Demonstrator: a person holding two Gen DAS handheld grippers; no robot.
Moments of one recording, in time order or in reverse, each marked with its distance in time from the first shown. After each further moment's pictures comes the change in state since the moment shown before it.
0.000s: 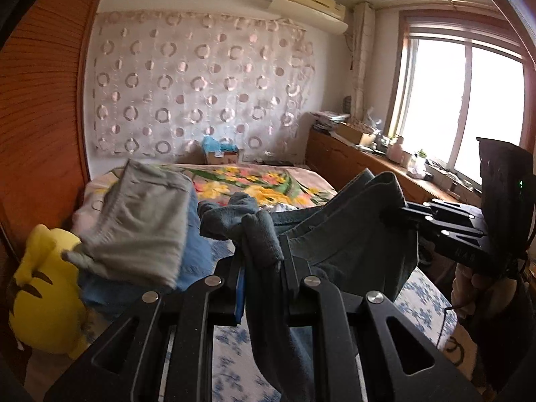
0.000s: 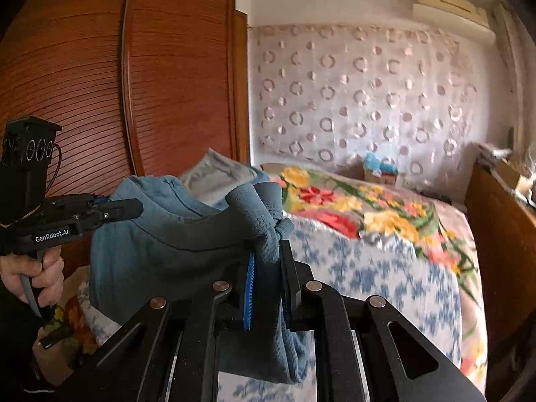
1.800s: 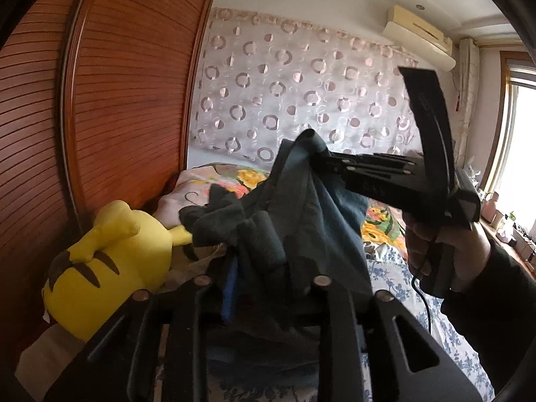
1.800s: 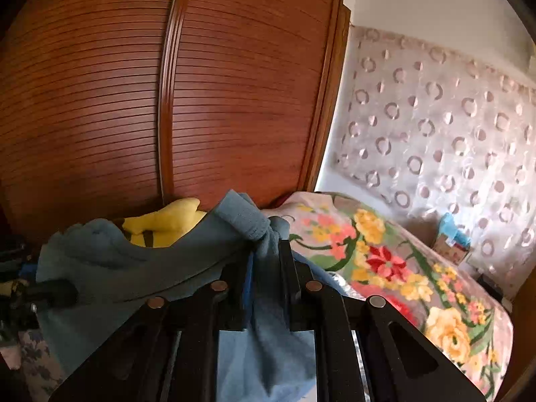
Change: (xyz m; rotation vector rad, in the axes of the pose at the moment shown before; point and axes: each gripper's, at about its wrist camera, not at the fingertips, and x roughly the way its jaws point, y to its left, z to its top) left arm 0.039 0.127 -0.016 -0.234 -0.088 0.392; right arm 0.320 -0.028 0.087 -0.270 0.020 0.271
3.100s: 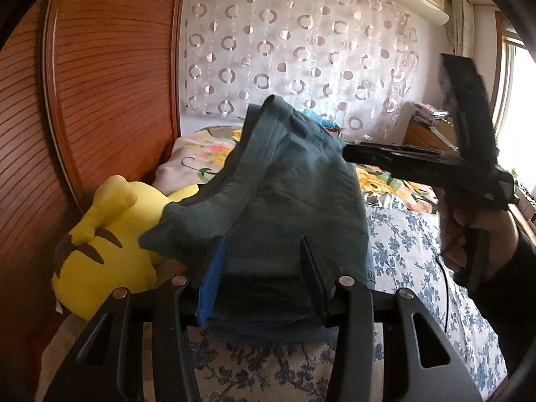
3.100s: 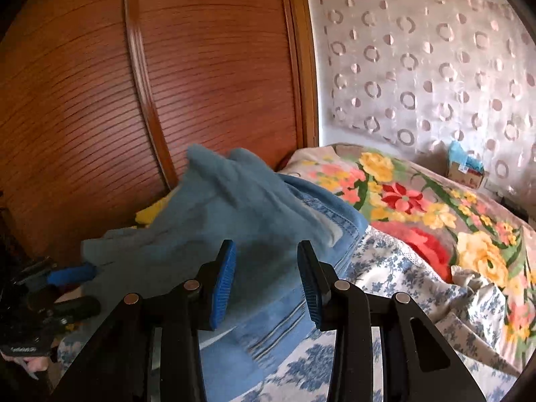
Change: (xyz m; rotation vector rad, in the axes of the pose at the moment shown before) left arm 0.001 -0.013 -0.015 0.104 0.182 0.013; right arm -0.028 -0.017 -0.024 0.243 0.084 0.051
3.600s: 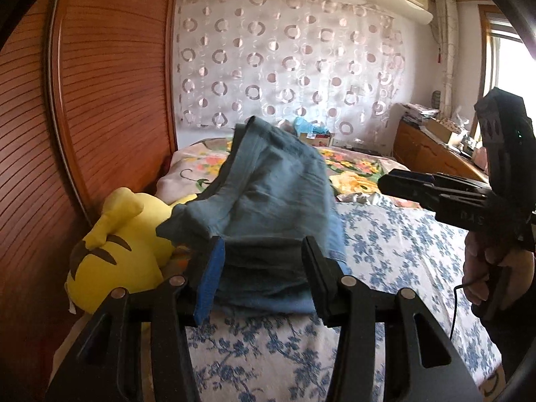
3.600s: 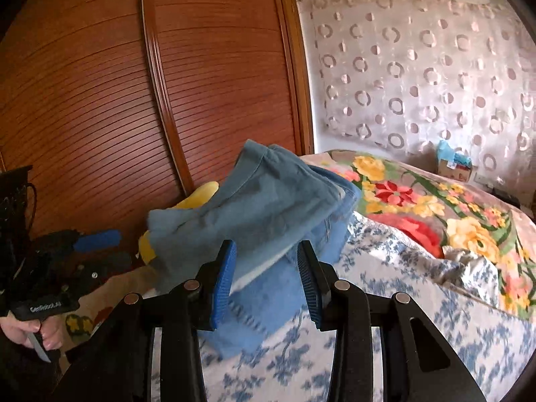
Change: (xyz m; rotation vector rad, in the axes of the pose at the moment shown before) left arm -0.054 -0.013 -0.010 0.053 -0.037 -0.021; right arm -0.103 0.043 -0.061 0.049 -0.061 -0.034
